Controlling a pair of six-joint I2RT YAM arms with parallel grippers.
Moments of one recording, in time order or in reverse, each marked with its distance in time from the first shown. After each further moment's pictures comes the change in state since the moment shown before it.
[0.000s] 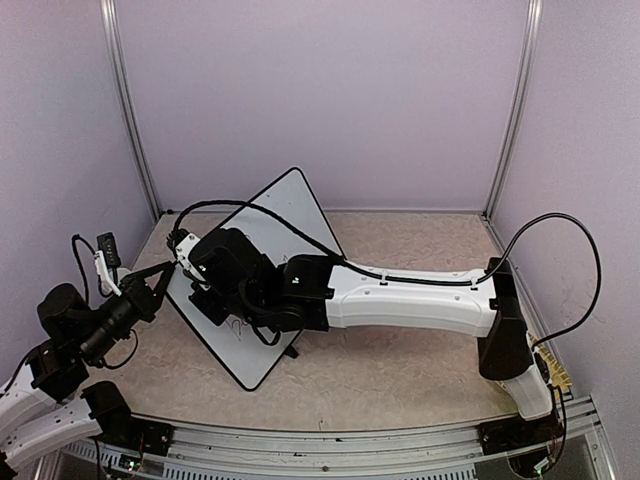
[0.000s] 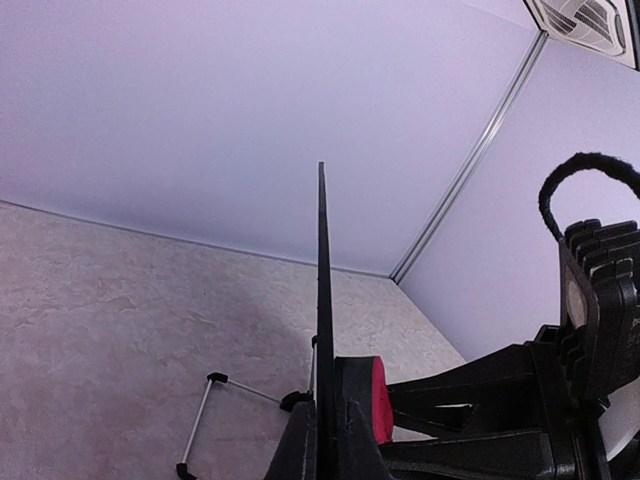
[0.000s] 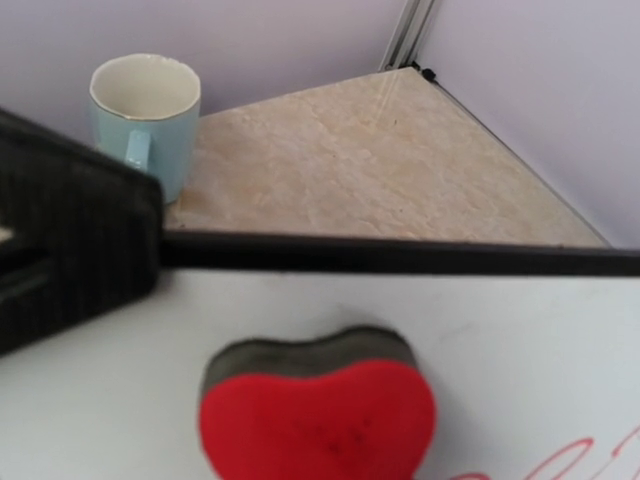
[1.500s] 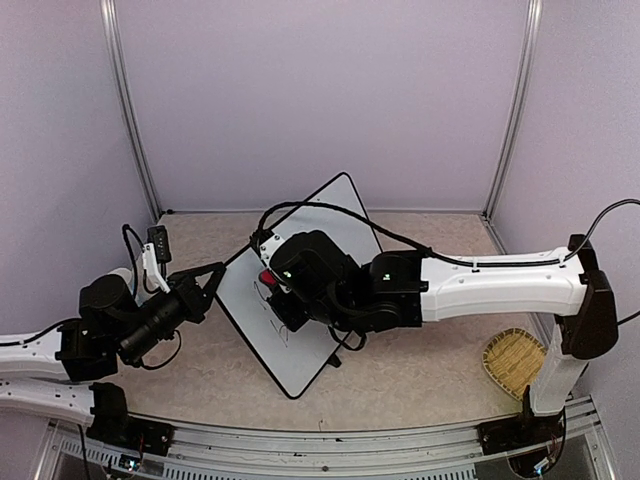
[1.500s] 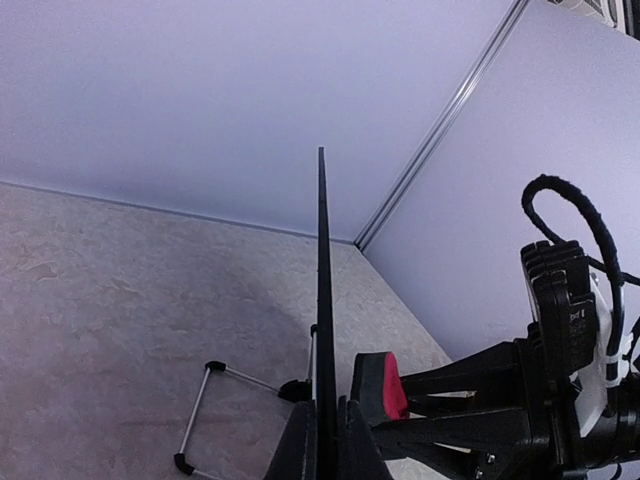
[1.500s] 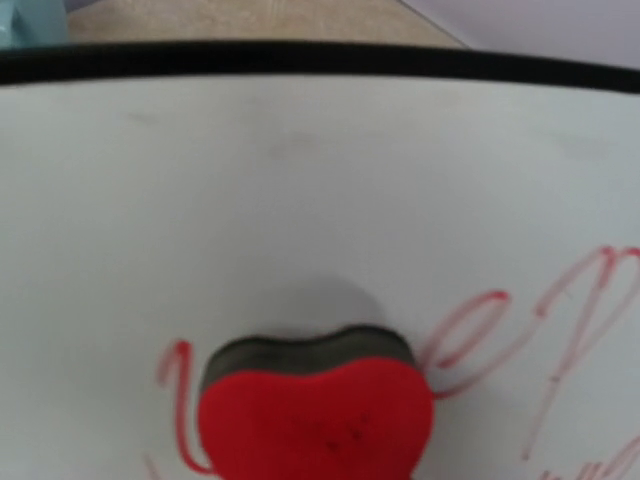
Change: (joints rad) left arm -0.377 0.437 0.097 0.269 -0.297 -0.058; right arm -0.036 -0.439 -0.595 0.002 0.059 0.191
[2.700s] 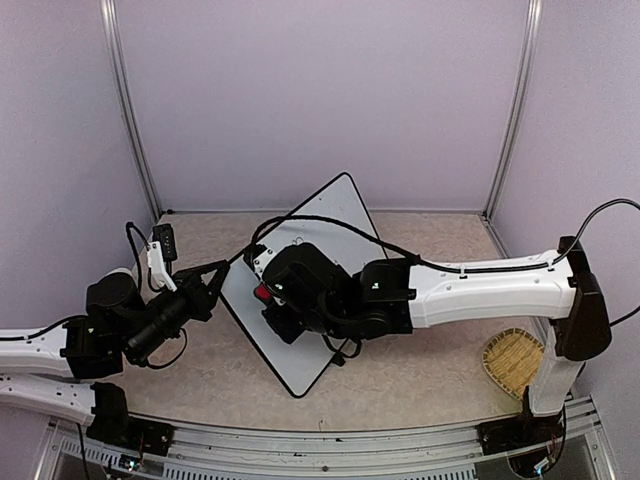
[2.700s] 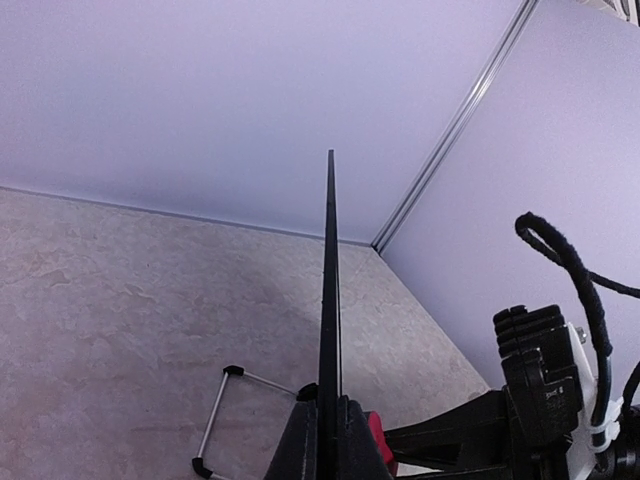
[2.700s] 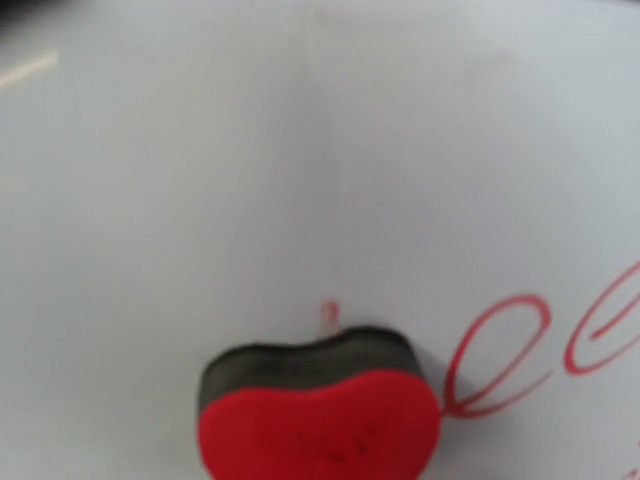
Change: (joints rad) left arm -0.029 0.077 0.032 0.030 -0.066 0.027; right arm 0.000 0.044 0.007 -0.018 -0.072 0.026
